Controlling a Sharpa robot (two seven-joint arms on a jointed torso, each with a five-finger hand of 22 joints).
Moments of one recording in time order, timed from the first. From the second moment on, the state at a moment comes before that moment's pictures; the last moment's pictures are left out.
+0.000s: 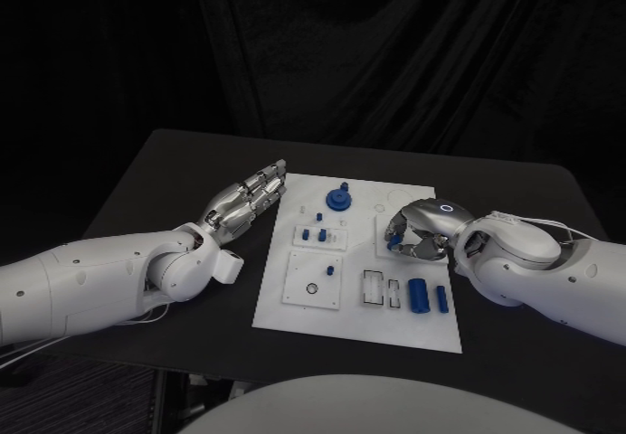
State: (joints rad) left arm 1.08 -0.96 -0.21 1.51 -0.12 -0.05 0.68; left_hand 1.34 0.27 -0.27 0.28 0.40 0.17 -0.04 0.02 0.02 0.02 0.05 0.08 0.02 0.00 0.04 0.00 0.00 0.10 0.00 0.06 0.01 0.00; right arm 1.22 -0.82 -0.25 1.58 -1.60 -0.33 -0.13; right_hand 1.52 -0.11 0.34 0.16 0.23 1.06 0.11 0.20 0.27 1.08 0.06 0.41 0.10 1.47 -0.01 1.51 1.31 0.06 1.47 0.10 1.36 1.31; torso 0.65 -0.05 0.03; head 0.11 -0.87
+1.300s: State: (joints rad) left arm 1.08 -0.95 -0.21 1.51 -0.12 -0.01 0.67; left_hand 1.36 0.27 -0.25 0.28 0.42 0.17 -0.02 0.02 0.02 0.02 0.08 0.08 0.02 0.00 0.08 0.00 0.00 0.10 0.00 0.12 0.01 0.00; right arm 1.23 -0.72 -0.25 1.77 -1.77 -0.31 -0.17; right_hand 1.53 -0.11 0.34 0.14 0.22 1.07 0.10 0.21 0.27 1.12 0.05 0.37 0.10 1.47 -0.02 1.49 1.31 0.06 1.46 0.09 1.34 1.31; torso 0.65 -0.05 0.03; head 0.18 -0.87
